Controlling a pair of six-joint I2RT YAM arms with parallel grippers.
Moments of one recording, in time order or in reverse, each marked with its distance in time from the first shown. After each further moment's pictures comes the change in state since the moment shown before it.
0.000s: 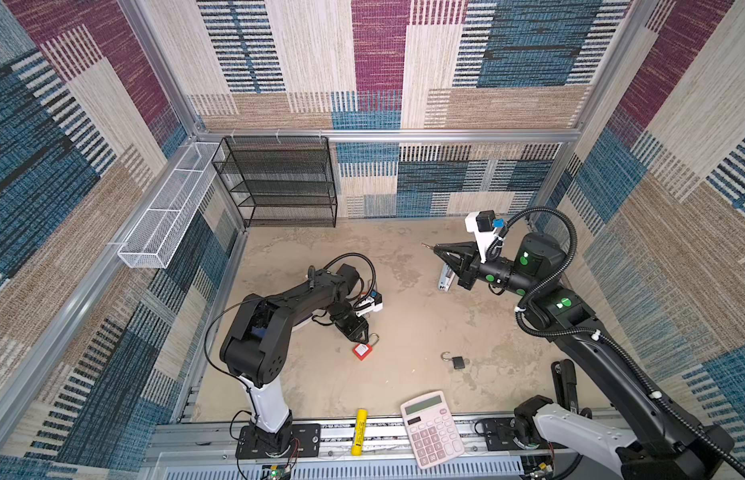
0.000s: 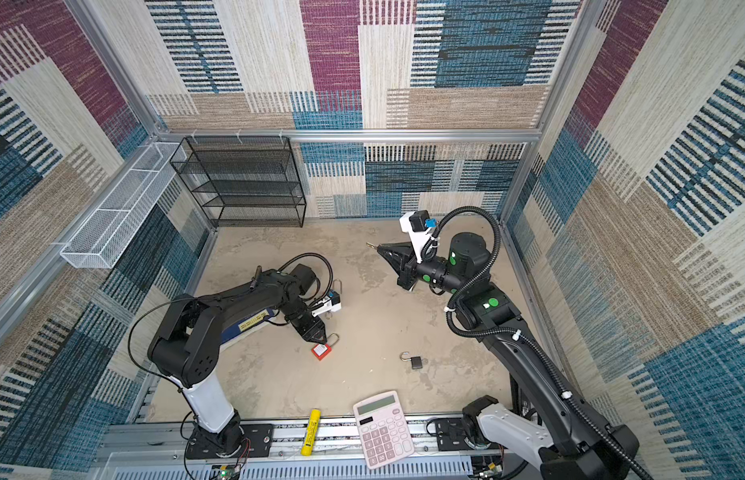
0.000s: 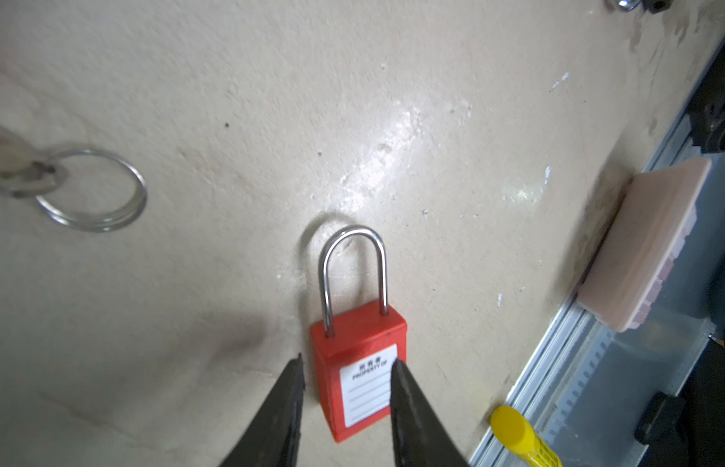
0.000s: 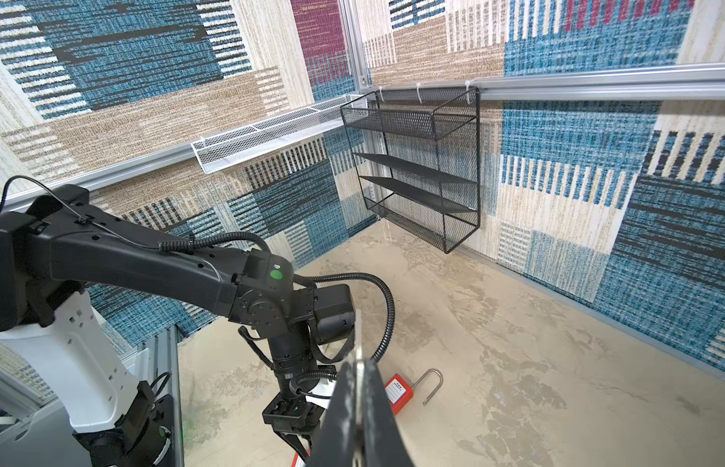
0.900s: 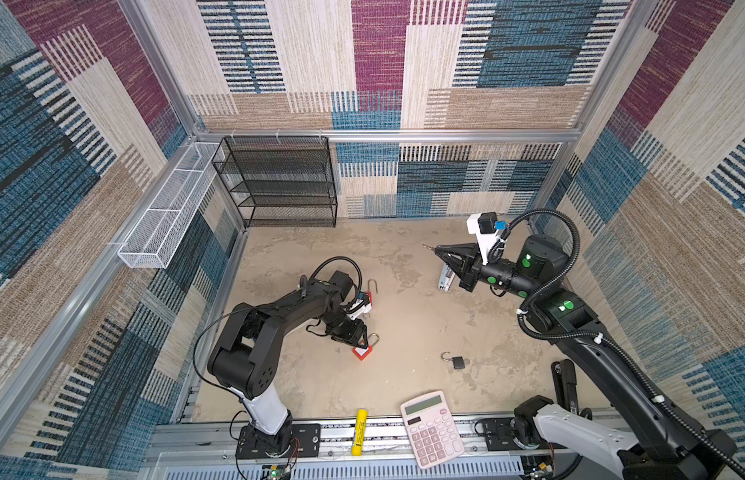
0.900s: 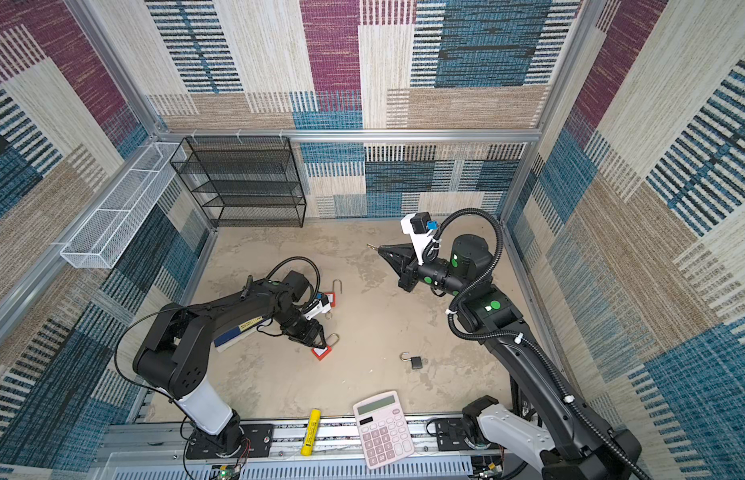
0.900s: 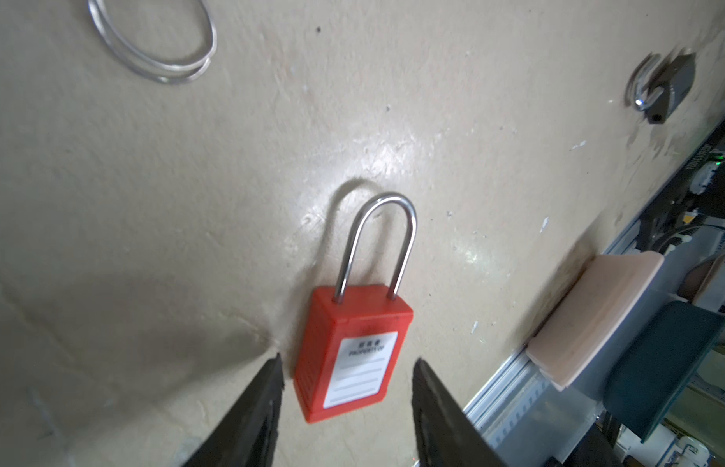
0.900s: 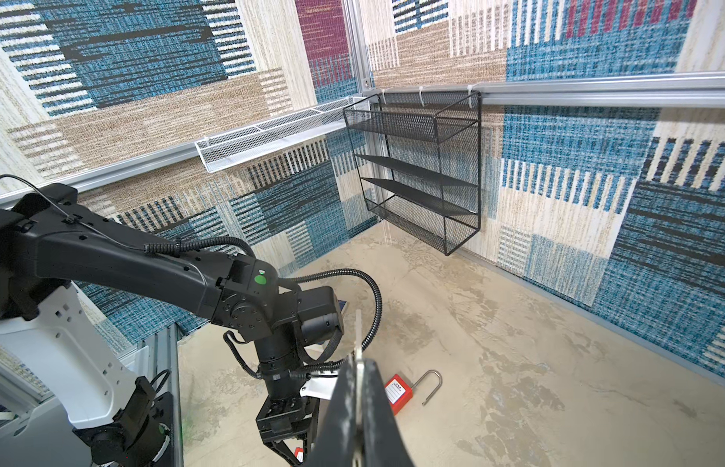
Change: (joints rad) left arm 0.012 -0.085 -0.142 0.093 0.024 -0.335; right arm 0.000 -0.018 -0.010 0.000 -0.003 -0.011
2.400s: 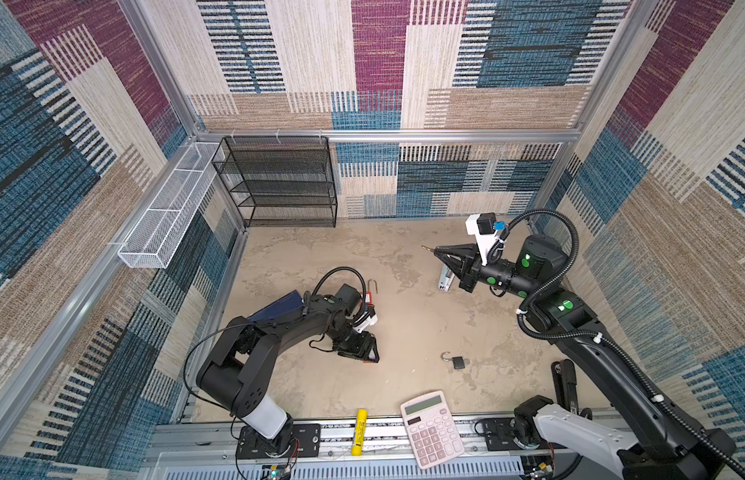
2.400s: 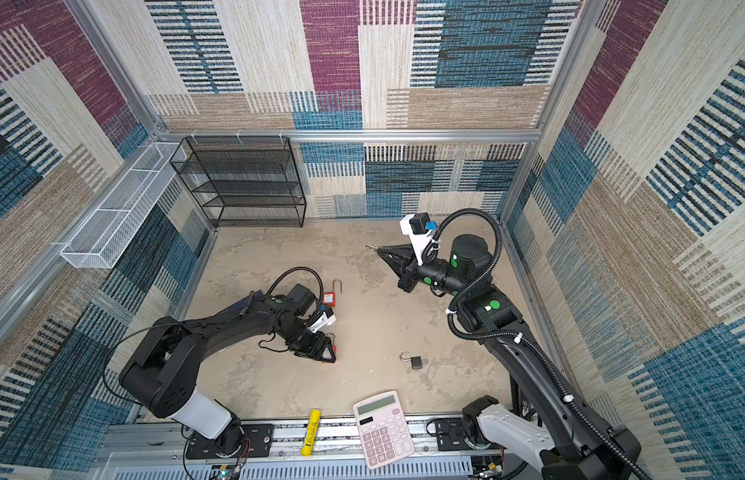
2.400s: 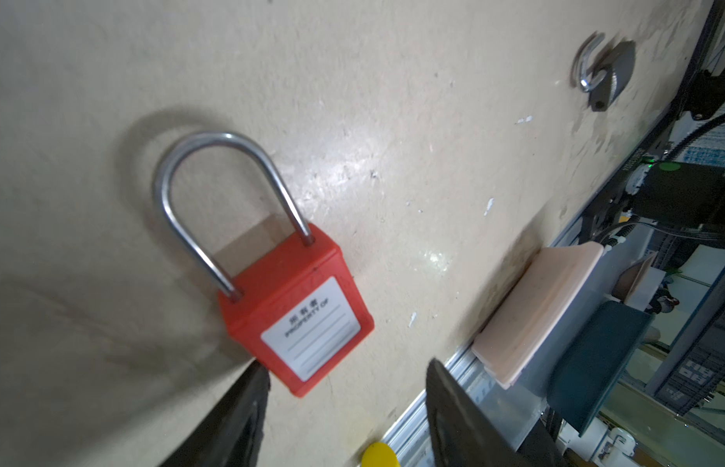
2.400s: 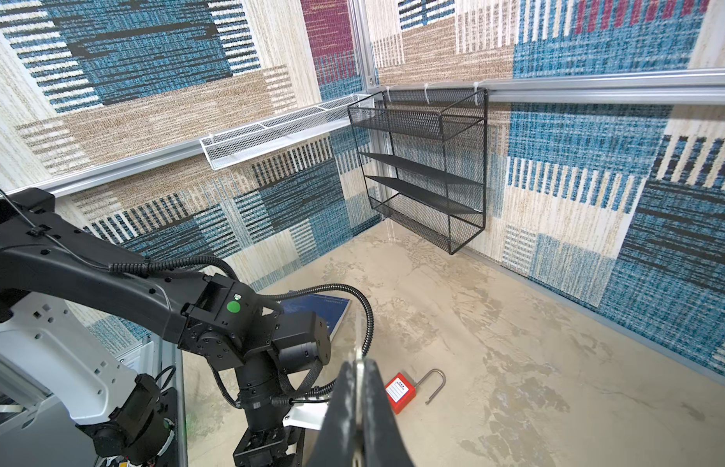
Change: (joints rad) left arm -0.112 -0.117 -0.145 0.122 0.077 -0.214; right arm 0.000 0.002 -0.003 0.000 -0.014 0.000
